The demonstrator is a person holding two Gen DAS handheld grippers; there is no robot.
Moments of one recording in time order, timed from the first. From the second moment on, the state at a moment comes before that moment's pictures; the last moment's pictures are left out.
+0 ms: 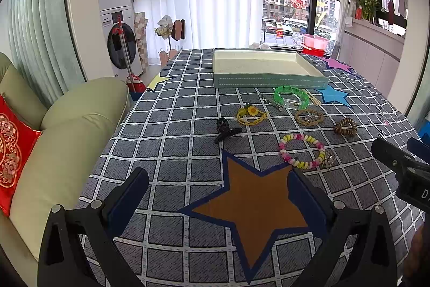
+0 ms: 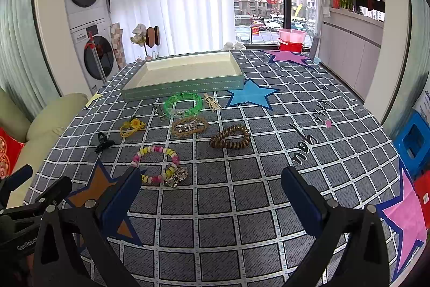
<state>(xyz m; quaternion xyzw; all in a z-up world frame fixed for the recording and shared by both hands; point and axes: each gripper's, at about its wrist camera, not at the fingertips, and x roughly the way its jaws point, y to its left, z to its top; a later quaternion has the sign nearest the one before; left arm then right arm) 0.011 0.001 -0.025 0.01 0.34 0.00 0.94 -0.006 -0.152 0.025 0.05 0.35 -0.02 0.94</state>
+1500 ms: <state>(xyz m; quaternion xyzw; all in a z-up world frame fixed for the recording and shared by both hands) 0.142 -0.002 -0.072 0.06 0.47 -0.09 0.88 0.116 -0.218 -0.032 0.07 0.51 -0.03 0.86</state>
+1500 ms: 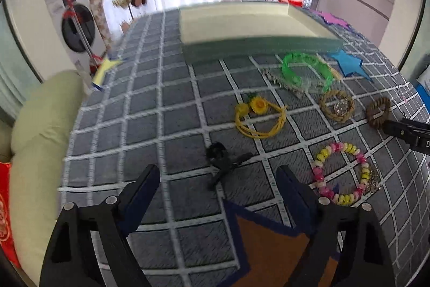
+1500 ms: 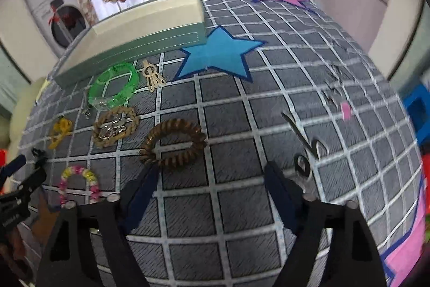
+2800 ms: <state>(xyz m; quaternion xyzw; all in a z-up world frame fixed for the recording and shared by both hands) 0.207 -0.011 0.017 0.03 0.41 -0.17 0.89 0.205 -0.217 0.042 0.14 0.45 0.07 0.88</state>
